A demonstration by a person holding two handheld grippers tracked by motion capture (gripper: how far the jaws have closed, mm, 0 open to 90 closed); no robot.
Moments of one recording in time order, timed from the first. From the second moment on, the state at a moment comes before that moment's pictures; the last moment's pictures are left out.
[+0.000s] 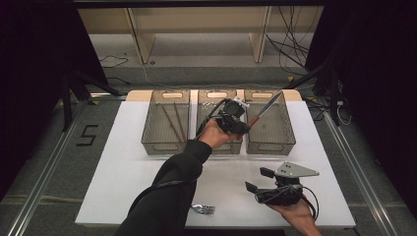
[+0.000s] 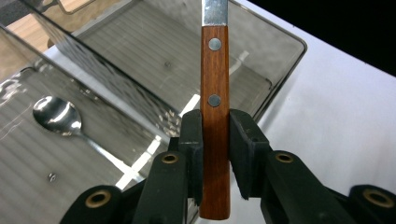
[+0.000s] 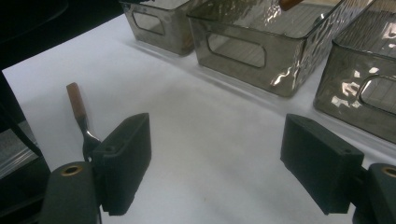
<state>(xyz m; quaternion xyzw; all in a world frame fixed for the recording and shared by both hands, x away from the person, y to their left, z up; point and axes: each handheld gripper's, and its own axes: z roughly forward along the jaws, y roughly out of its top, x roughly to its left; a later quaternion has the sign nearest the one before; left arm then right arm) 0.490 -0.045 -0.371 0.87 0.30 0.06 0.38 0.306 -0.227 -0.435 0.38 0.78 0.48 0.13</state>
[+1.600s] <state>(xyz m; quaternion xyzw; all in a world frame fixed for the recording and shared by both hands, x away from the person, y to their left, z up) 0.519 -0.097 -0.396 0.85 0.35 0.04 0.38 0.305 -0.227 -0.434 0.37 0.78 0.48 0.12</state>
